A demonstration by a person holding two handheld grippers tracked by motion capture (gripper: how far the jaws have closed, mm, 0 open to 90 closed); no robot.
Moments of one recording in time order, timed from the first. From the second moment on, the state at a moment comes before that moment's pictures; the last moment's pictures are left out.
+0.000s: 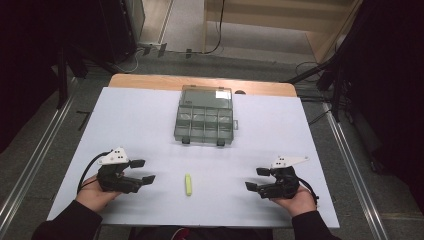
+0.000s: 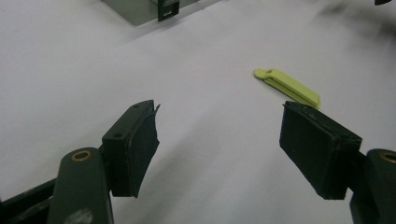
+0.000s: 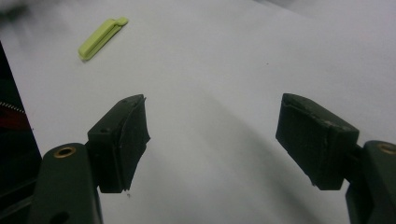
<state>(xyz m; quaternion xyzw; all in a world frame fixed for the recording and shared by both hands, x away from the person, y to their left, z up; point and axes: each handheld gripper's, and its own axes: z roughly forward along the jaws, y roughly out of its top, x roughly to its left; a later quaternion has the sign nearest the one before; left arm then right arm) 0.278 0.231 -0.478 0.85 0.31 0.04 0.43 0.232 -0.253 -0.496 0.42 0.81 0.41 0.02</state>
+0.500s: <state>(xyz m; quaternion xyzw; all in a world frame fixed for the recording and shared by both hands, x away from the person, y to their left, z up) 0.278 0.231 -0.478 0.85 0.31 0.04 0.43 0.248 -0.243 -0.483 0.40 0.82 0.41 0.01</state>
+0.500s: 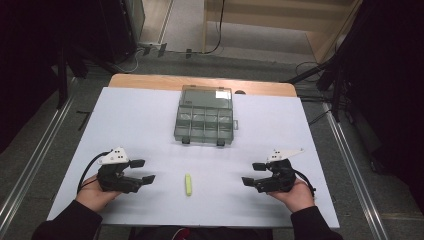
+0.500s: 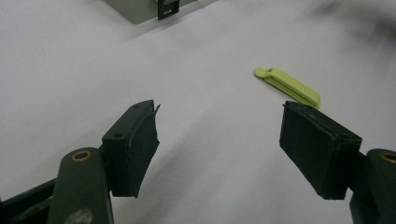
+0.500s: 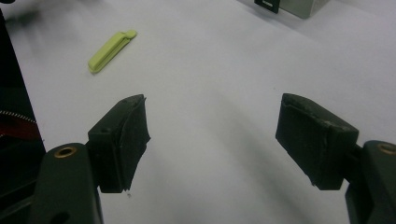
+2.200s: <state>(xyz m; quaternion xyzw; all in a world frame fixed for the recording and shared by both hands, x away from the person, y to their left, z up) 0.276 0.232 -0.478 0.85 0.29 0.04 0.44 0.283 -0.153 -0.468 0.34 0.86 0.39 -0.02</state>
